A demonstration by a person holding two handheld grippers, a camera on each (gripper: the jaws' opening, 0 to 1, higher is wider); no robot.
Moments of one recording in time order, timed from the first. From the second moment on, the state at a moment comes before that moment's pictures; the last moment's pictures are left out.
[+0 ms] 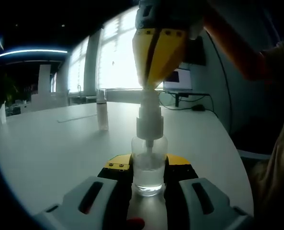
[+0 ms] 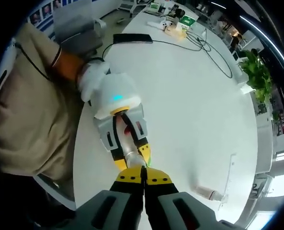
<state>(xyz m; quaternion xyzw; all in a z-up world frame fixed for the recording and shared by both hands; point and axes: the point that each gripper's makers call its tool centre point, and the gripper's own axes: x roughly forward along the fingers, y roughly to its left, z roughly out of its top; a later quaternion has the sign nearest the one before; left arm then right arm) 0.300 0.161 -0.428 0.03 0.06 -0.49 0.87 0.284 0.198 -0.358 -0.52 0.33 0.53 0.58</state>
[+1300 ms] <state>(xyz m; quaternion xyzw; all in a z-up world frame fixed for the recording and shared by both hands) 0.300 0.161 -0.428 0.03 0.06 -0.49 0.87 0.283 0.198 -0.366 -0.53 0.36 0.53 0.56</state>
